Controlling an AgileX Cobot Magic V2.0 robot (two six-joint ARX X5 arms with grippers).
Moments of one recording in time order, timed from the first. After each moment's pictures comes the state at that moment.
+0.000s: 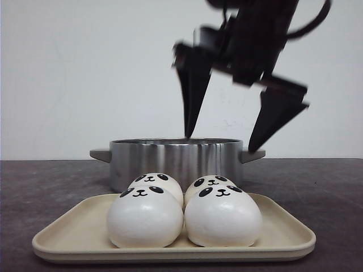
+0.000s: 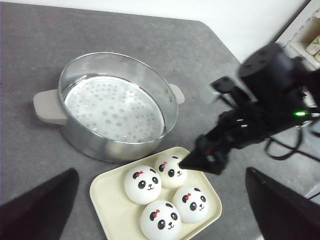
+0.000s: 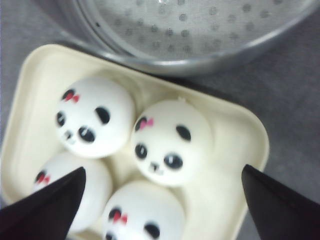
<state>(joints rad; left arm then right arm) -0.32 0.71 1.10 -0.84 0.39 -0.23 0.68 1.64 1.22 -0.76 -0.12 0.45</state>
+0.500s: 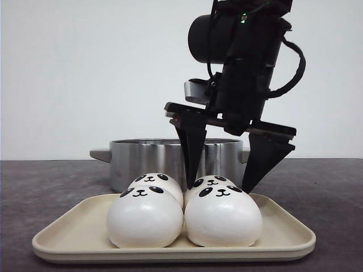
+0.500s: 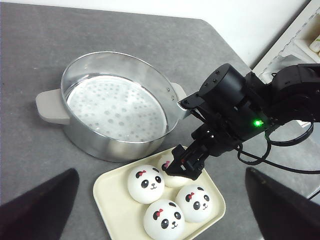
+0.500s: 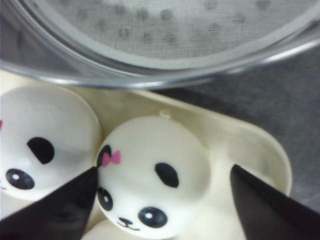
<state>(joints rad) -0.34 0.71 1.10 -0.84 0.34 -0.22 0.68 1.78 1.22 -0.71 -0.11 0.45</state>
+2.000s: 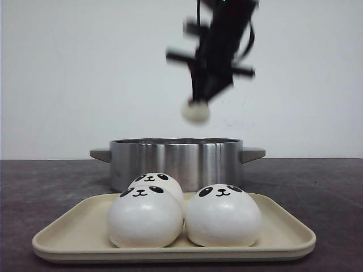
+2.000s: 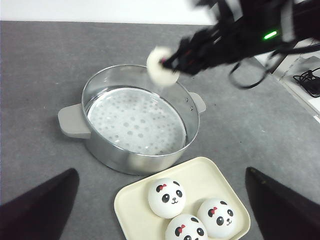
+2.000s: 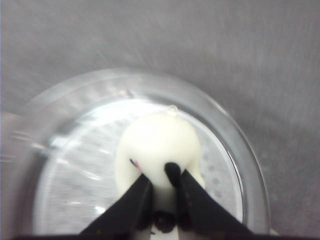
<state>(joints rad) -0.34 0.75 1.10 -0.79 0.29 -0.18 0.51 2.01 1.75 -0.58 0.01 0.23</state>
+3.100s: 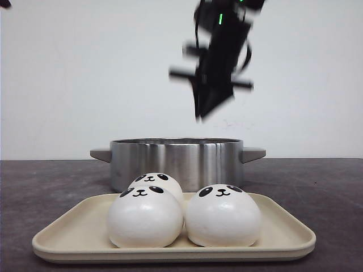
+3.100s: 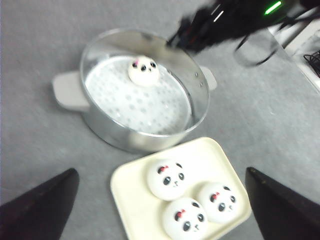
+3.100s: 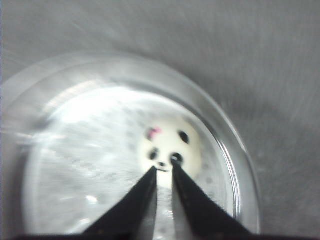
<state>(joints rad) -0.35 0.91 1.10 -0.80 0.32 -0.23 0.50 2.00 1.91 -0.74 -0.05 0.18</state>
